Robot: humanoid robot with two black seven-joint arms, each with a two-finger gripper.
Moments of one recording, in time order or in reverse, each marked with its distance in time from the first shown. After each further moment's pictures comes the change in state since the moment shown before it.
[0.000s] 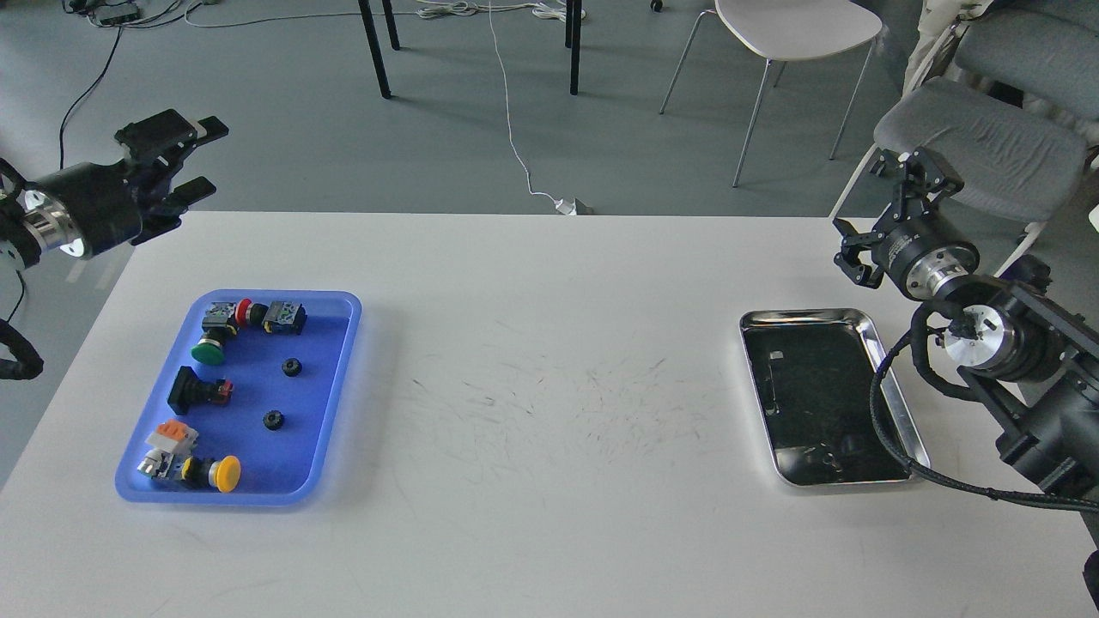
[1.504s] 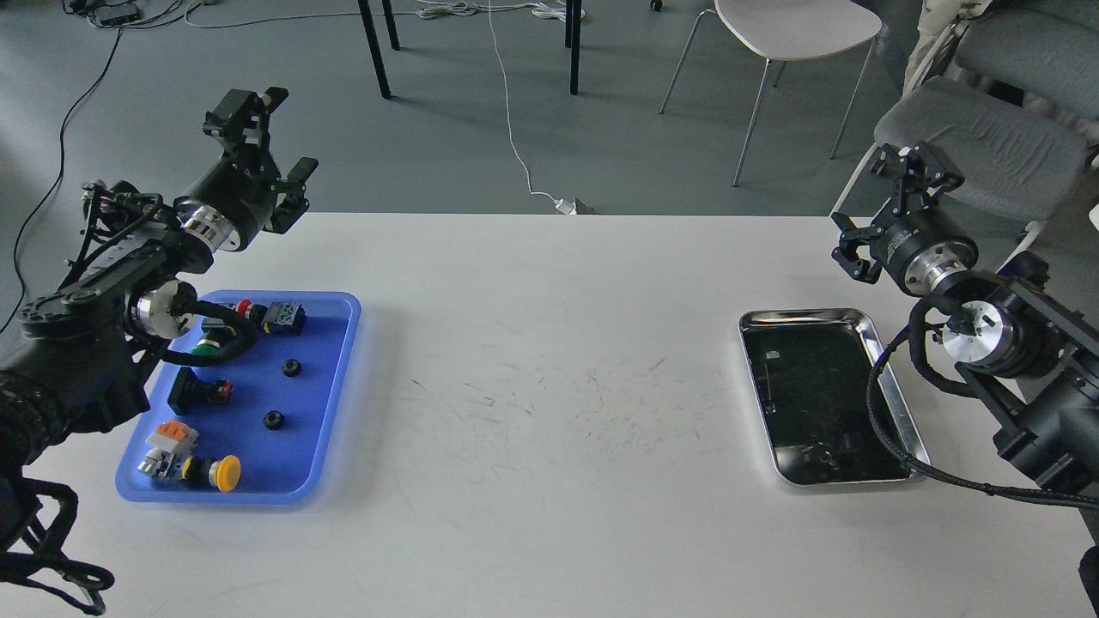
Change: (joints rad) left arm 0.017 -0.459 -0.108 0.364 -0.496 0.083 0.015; right arm 0.005 0.006 0.012 0.002 0.002 -0.002 0.000
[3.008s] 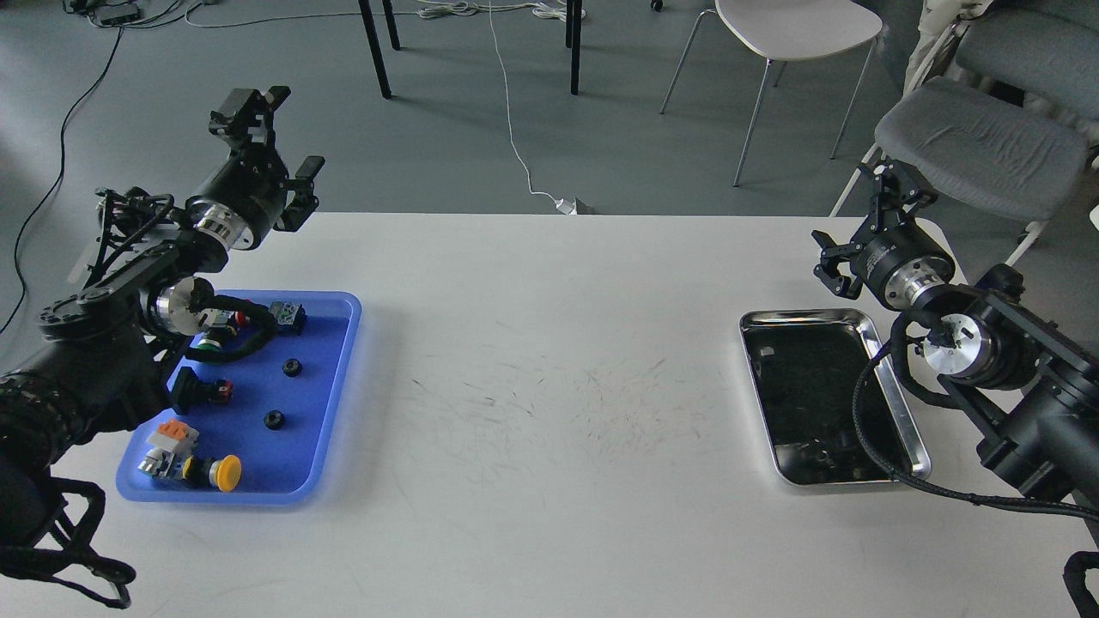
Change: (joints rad) left arm 0.007 -0.049 -0.085 -0.001 -0.010 0.044 0.046; right arm -0.004 0.030 -0.034 -0.026 -0.002 0.014 0.000
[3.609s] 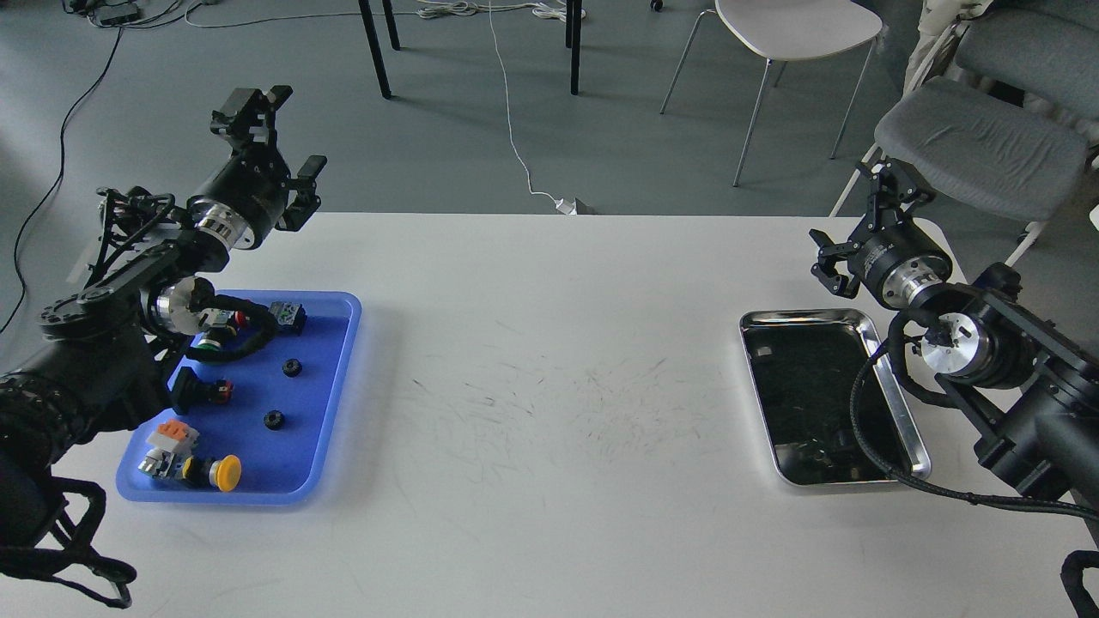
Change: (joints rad) left arm -0.001 -0.004 0.000 0.000 0.000 -0.007 0.000; right arm 0.000 0.007 -0.003 0.000 0.002 0.000 0.000
